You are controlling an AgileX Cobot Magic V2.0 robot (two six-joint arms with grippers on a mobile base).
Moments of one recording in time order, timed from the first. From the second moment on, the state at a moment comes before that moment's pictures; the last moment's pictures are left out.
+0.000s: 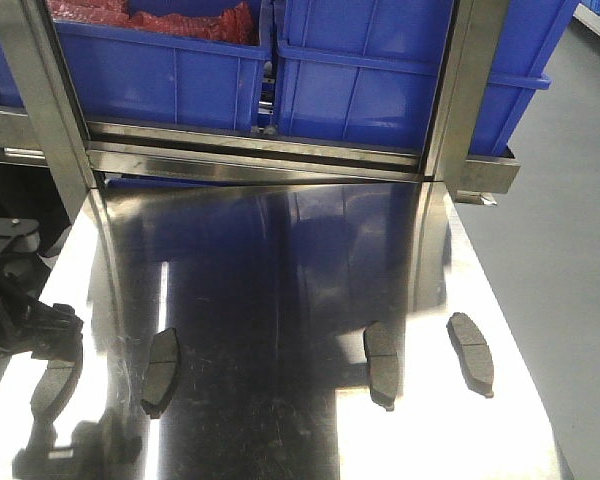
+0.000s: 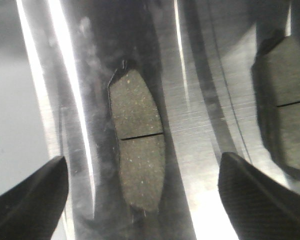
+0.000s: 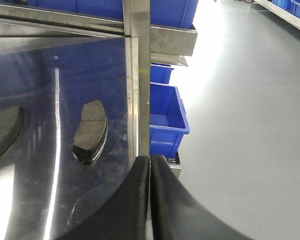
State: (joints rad) left arm -0.02 1.56 -0.94 -0.16 0.80 0.17; right arm -0.02 -0.02 0.03 -0.02 0.38 0.00
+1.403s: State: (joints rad) left arm -0.08 1.80 -1.03 -0.09 0.77 0.05; right arm -0.02 -0.02 0.03 -0.02 0.38 0.00
